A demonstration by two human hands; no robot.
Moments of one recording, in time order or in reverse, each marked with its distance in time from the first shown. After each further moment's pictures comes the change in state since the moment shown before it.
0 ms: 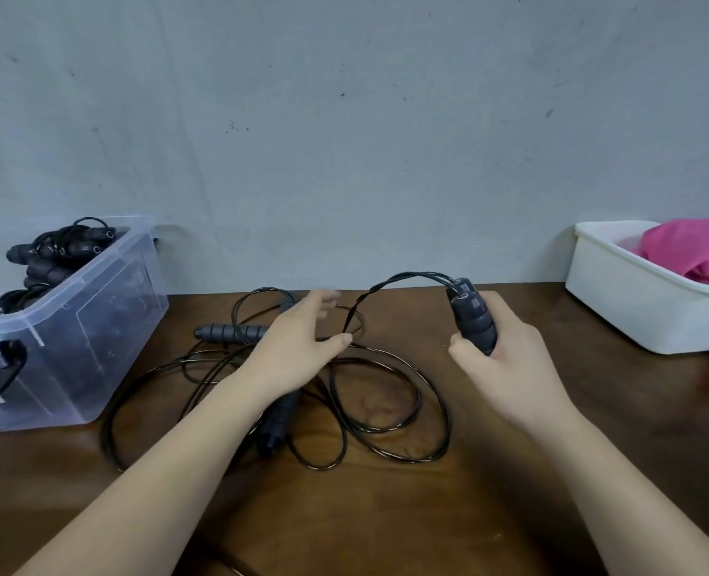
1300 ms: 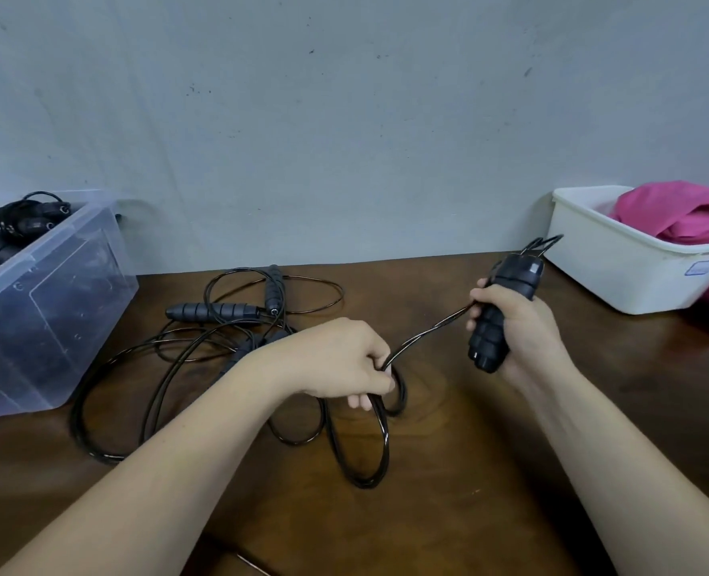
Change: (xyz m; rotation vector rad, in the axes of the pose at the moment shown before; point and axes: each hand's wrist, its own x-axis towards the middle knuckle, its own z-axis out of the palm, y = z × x) left_hand -0.026 0.093 0.016 0.093 -0.684 0.039; right_hand 0.020 0.055 -0.006 0.916 0.250 0.512
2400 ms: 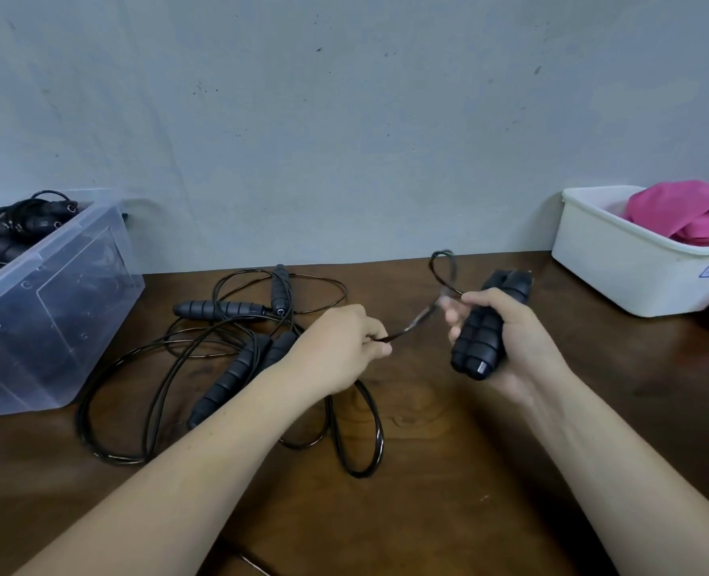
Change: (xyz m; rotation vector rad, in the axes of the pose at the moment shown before) left_hand 0.031 -0.032 0.017 0.106 0.386 -0.057; right_hand -0.016 0.003 0.017 0.205 -0.162 0.250
